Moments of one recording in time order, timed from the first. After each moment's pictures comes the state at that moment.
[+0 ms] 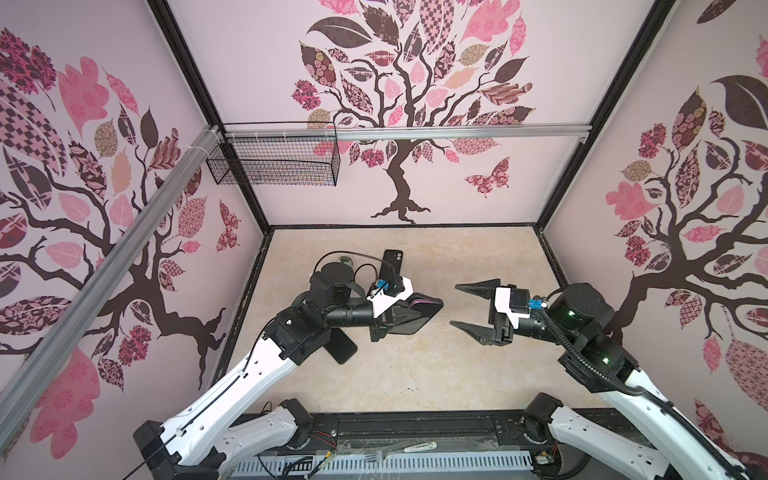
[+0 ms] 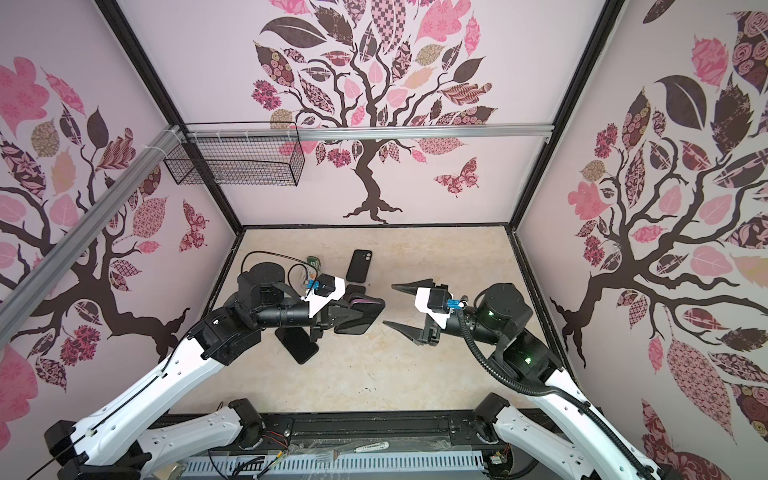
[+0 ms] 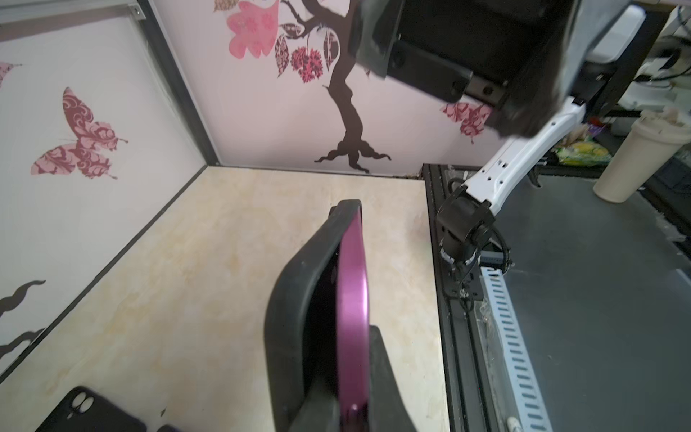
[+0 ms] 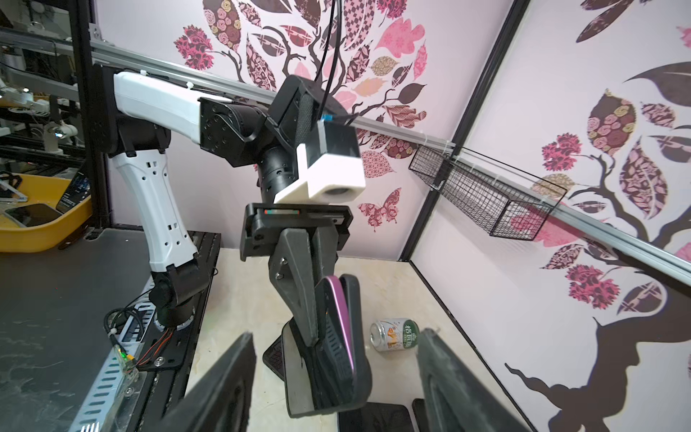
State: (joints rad) left arm -0.74 1.02 1.11 -0.47 0.60 0.32; right arm 0.67 0.73 0.98 -0.19 -0.62 -0.26
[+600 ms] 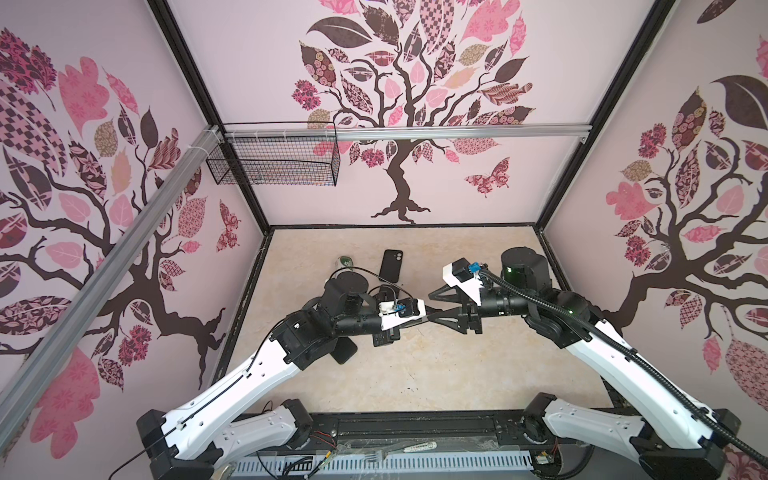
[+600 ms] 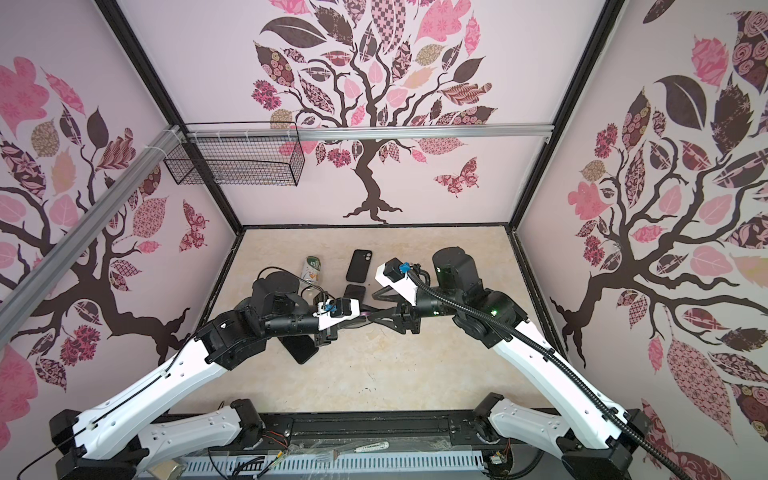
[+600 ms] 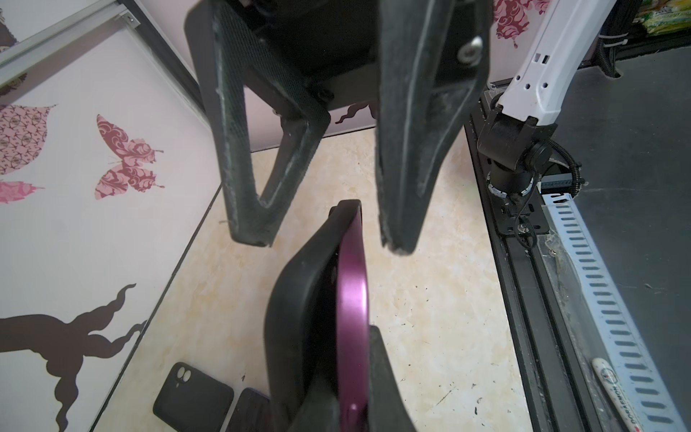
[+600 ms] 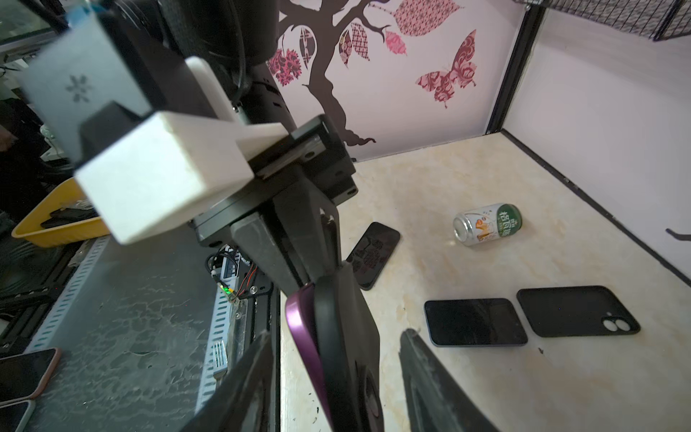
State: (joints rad) left arm -0.85 1.04 1.11 -0.51 0.40 0.57; right arm 0.67 1.07 1.23 -0.60 -0.73 -0.20
